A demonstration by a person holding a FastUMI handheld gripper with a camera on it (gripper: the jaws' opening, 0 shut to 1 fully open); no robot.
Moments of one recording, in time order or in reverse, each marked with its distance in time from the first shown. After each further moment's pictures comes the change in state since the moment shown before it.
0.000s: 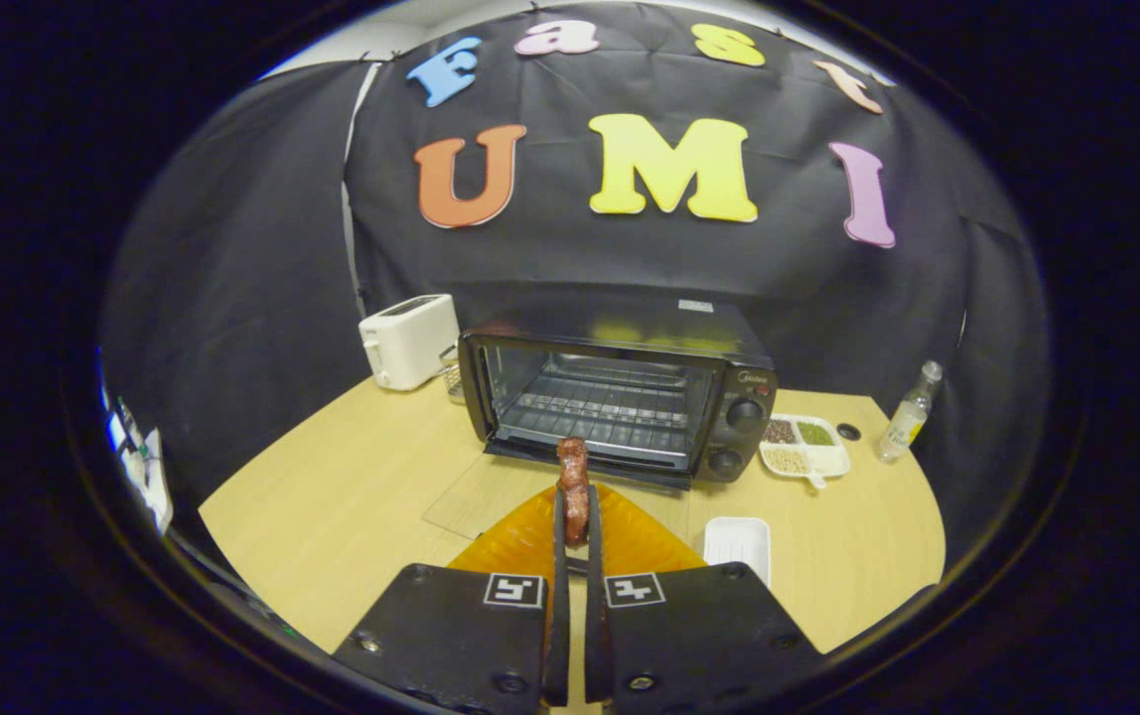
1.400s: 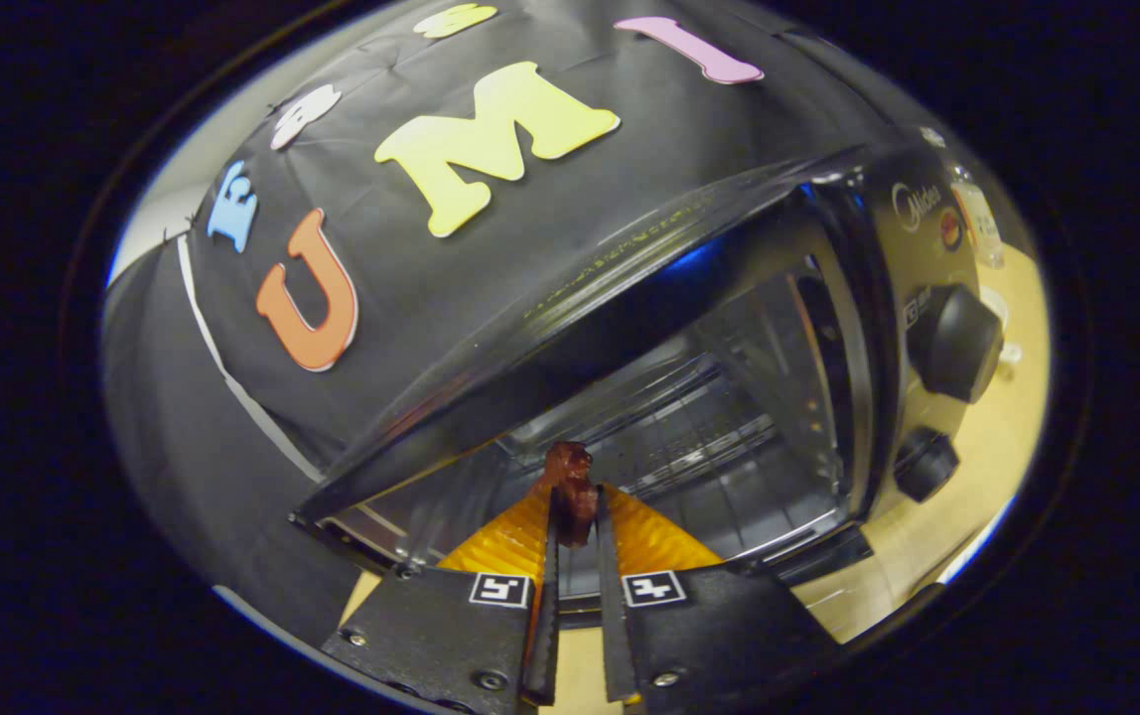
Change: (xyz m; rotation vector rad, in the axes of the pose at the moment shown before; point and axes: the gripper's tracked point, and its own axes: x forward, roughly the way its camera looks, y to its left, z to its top) arm 0.230 -0.043 0.037 0.539 -0.123 -0.014
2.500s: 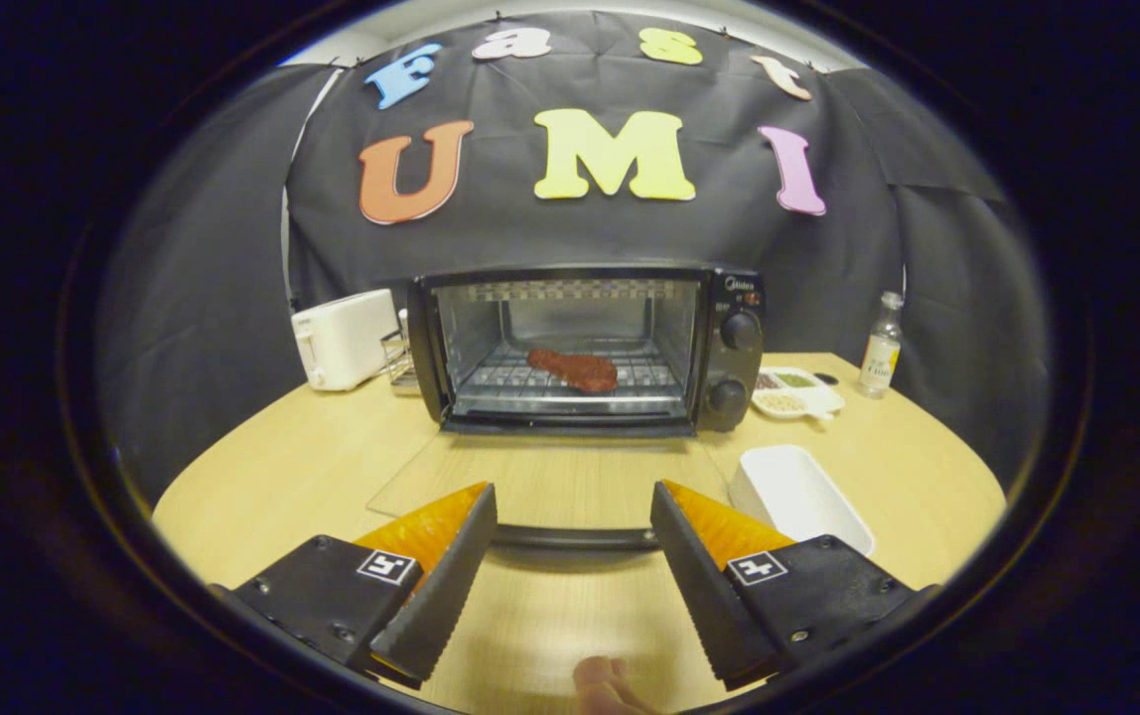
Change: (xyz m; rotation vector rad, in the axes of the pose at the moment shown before) arm -0.194 -0.016 -0.129 -0.473 0.004 -0.161
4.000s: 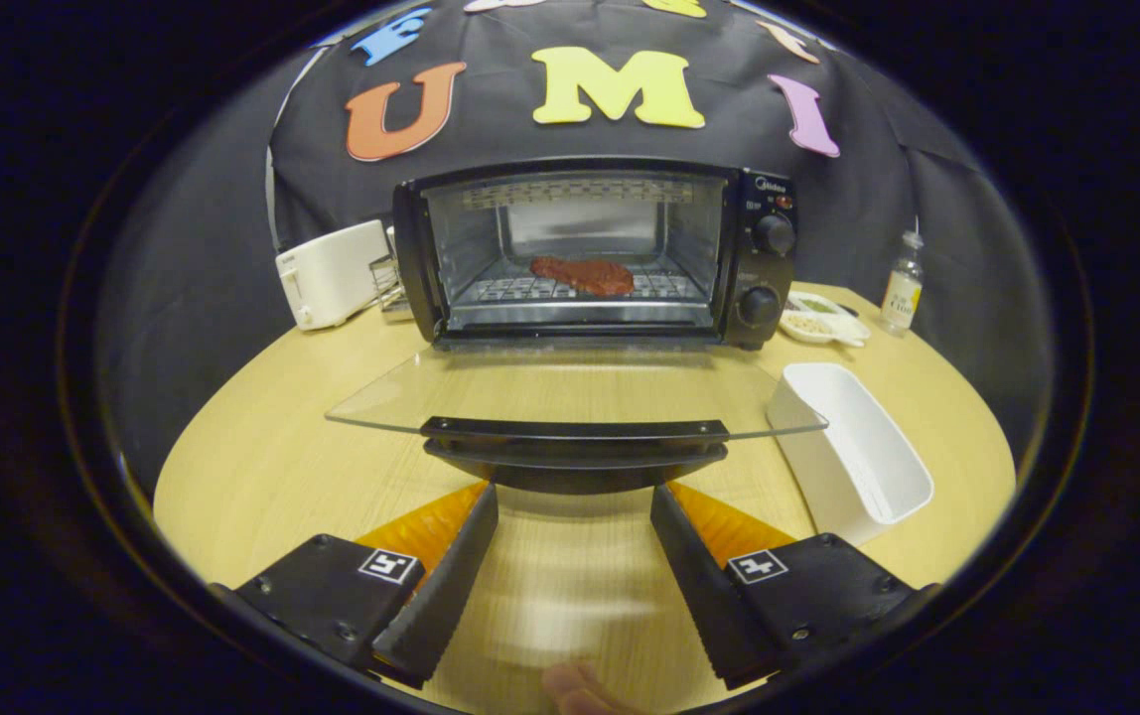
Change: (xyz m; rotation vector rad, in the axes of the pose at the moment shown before) arm 0.024 0.005 -0.032 -0.011 0.142 -0.026
